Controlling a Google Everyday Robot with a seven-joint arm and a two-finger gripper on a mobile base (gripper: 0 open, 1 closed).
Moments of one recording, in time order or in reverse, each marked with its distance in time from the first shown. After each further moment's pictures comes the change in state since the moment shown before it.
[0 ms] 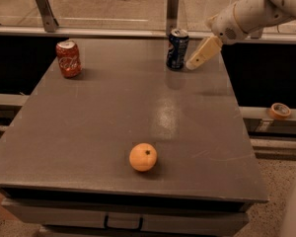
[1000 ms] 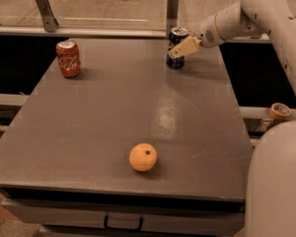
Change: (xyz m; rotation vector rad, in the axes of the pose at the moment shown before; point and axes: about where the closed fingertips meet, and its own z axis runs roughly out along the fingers) arm -0.015 -0.023 0.072 -0.058 -0.129 0.227
